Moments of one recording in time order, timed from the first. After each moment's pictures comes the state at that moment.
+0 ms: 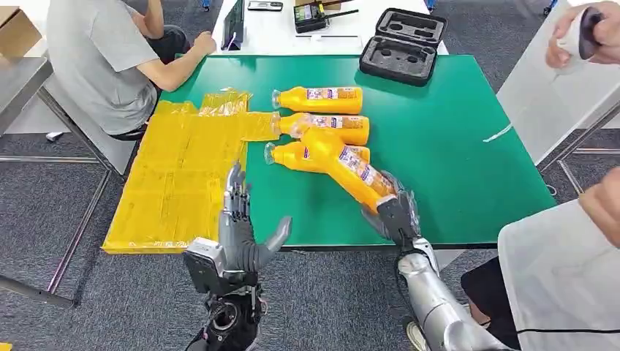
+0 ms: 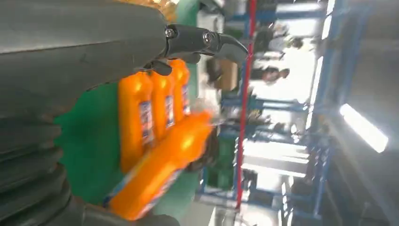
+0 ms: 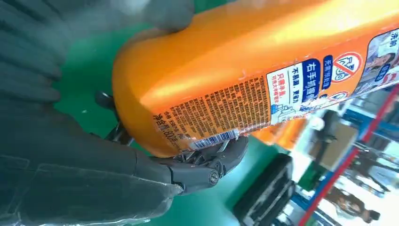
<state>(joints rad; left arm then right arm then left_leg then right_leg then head) -0.16 -0.26 -0.56 -1.24 0.07 0.34 -0.70 -0.46 0.03 0.14 -0.58 0.35 -0.35 -0.70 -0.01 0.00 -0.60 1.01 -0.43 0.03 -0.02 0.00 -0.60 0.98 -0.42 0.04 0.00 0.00</state>
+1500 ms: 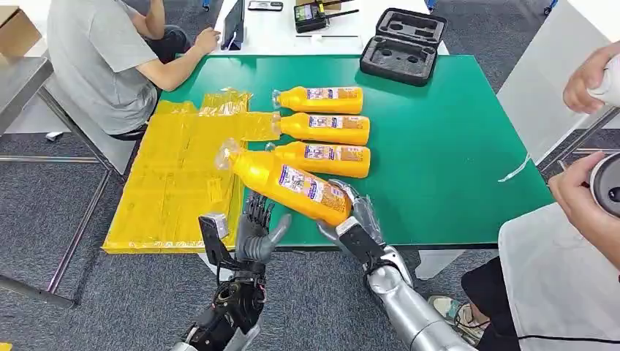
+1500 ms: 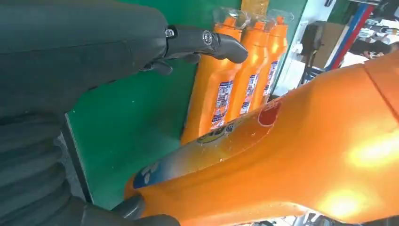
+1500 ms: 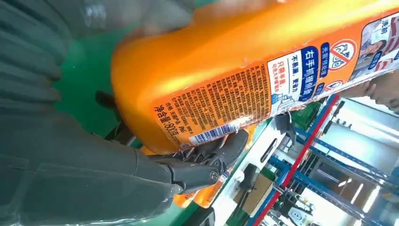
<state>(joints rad) -0.35 -0.34 -0.35 -0.73 0.35 -0.03 -0.70 -0.37 0.02 0.52 -0.82 0.20 -0.36 -0.70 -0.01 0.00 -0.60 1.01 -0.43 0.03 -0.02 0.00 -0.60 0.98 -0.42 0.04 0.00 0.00</state>
